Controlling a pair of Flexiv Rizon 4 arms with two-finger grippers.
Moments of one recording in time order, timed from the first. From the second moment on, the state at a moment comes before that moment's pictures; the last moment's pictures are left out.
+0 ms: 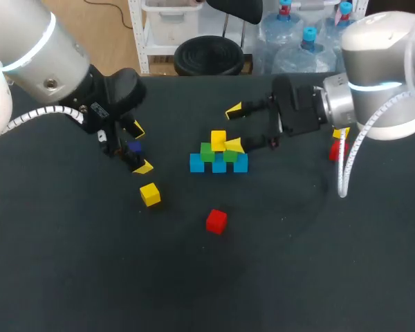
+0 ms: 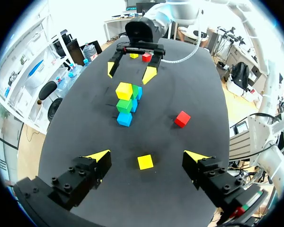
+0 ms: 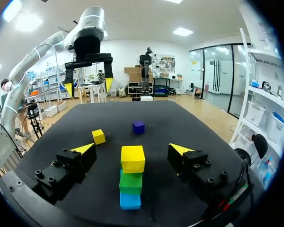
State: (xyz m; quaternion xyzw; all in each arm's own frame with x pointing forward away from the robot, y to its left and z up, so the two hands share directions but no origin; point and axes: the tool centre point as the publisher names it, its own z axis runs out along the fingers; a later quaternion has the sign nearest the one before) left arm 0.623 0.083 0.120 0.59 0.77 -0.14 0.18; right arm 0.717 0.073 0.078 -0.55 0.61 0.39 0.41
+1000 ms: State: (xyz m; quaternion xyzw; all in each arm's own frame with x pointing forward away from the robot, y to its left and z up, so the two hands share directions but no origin) left arm 0.623 0.083 0.120 0.59 0.77 -0.14 0.18; right arm 0.712 -0.094 0.095 -0.48 0.70 0.31 0.43
